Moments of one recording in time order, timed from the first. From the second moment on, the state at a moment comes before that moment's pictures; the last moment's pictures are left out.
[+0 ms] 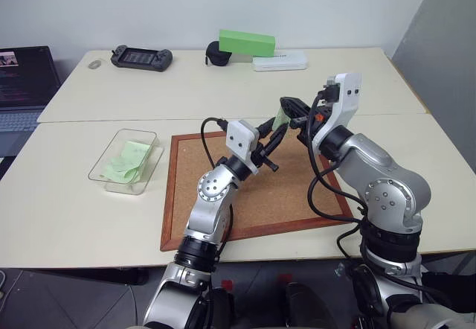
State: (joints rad) left arm -0.48 -0.01 -0.13 0.17 -0.18 -0.14 -0.52; right arm -0.62 -0.11 -0.12 -0.43 0.58 0.95 0.13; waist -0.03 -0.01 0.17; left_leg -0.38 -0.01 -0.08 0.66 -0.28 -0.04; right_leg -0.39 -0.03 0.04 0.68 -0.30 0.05
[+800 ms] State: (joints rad) left arm -0.53 0.01 -0.08 0.17 -0.25 0.06 -0.47; right arm -0.60 -0.15 -0.12 -0.45 0.58 0.94 0.12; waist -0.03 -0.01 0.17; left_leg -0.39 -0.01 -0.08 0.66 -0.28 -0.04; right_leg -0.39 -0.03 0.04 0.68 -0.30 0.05
